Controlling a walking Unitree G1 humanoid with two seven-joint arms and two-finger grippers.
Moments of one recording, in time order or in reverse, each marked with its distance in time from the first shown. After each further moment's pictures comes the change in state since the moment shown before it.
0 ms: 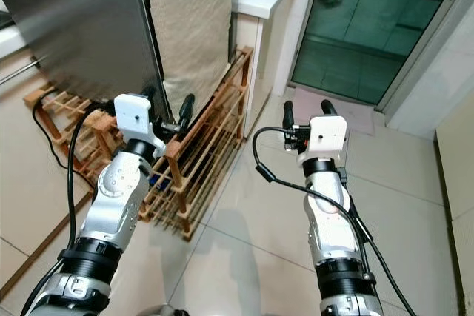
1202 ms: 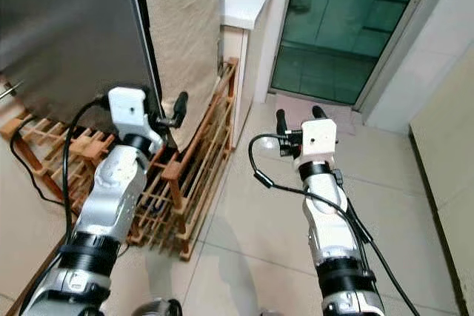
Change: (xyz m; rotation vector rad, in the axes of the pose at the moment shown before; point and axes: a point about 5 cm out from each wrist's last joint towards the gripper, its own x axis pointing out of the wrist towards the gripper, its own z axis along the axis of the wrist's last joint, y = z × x) left arm 0.019 -0.005 0.004 -0.045 0.091 0.016; right arm -0.007 -0.007 -0.014 -0.032 0.065 0.029
